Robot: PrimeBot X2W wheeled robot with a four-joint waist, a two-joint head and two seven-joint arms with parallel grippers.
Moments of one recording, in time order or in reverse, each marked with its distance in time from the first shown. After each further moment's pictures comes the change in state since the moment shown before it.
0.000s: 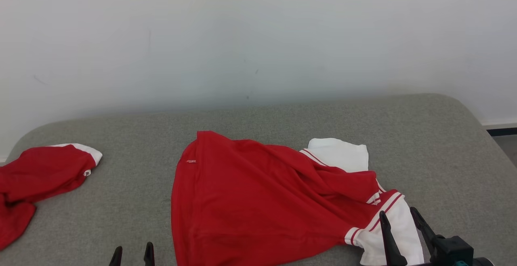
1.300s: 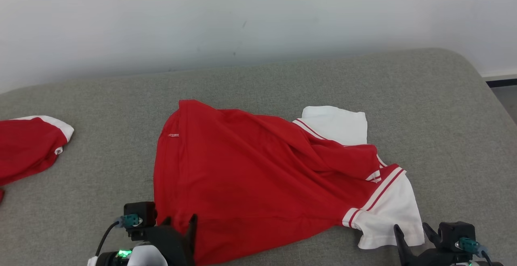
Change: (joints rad) left arm -0.398 0.000 -0.172 0.359 -0.113 0.053 0.419; right arm -0.067 -0.042 -0.064 0.114 0.051 0.000 0.298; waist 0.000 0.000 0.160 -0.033
